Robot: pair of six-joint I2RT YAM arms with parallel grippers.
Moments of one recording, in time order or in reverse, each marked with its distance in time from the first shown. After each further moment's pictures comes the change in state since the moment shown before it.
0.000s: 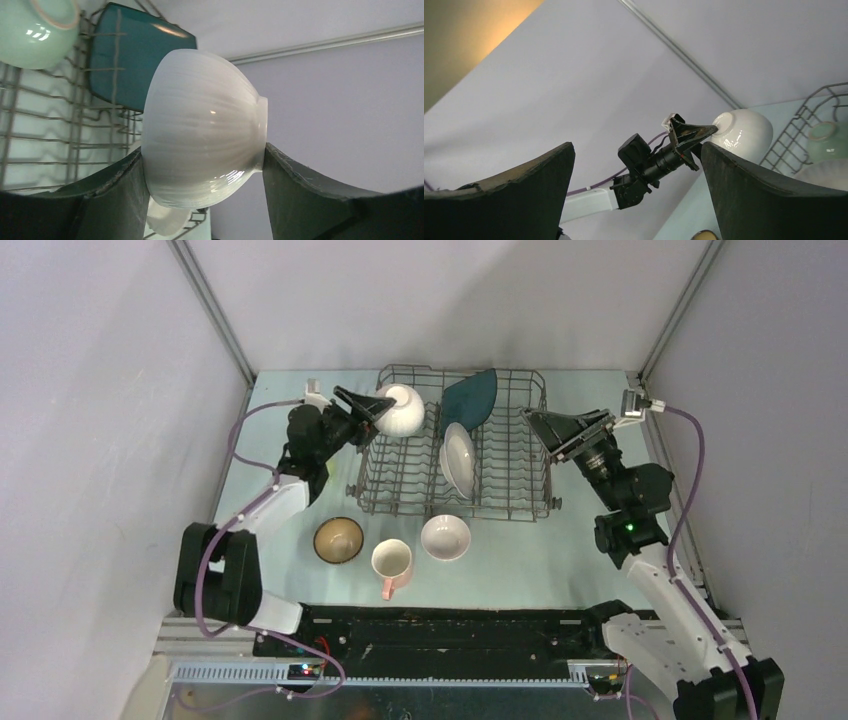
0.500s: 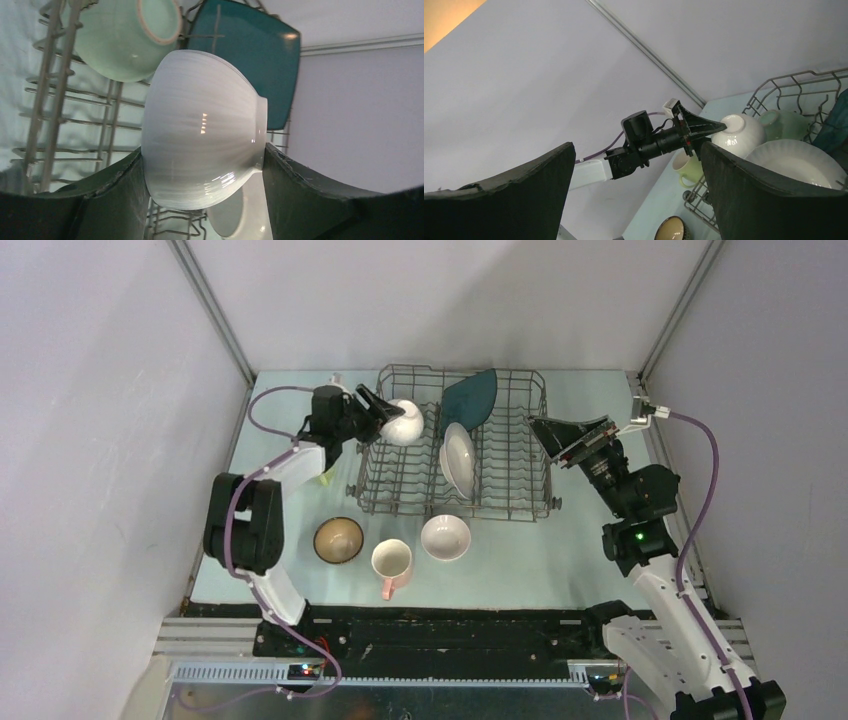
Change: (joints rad) left arm 0.010 0.310 0.256 -0.282 -0.027 0.260; right arm -0.039 -0.105 0.000 -0.230 0.016 -0.144
